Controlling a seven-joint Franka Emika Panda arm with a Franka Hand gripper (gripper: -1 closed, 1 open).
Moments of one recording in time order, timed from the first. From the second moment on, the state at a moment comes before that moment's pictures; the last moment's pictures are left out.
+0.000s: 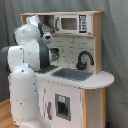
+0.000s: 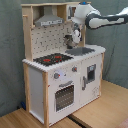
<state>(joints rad) -1.51 0.00 2.13 -1.65 -0.22 1.87 0.55</state>
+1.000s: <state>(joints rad) -1.53 -0.19 2.21 -1.56 -0.05 1.98 0.46</state>
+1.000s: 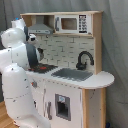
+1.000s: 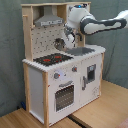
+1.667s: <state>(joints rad) -1.57 -0.31 2.21 -1.46 0.08 1.98 0.36</state>
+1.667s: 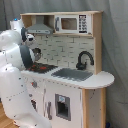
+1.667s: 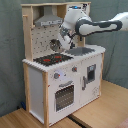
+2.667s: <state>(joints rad) -1.67 -0.48 2.22 -1.30 0.29 1.95 0.22</state>
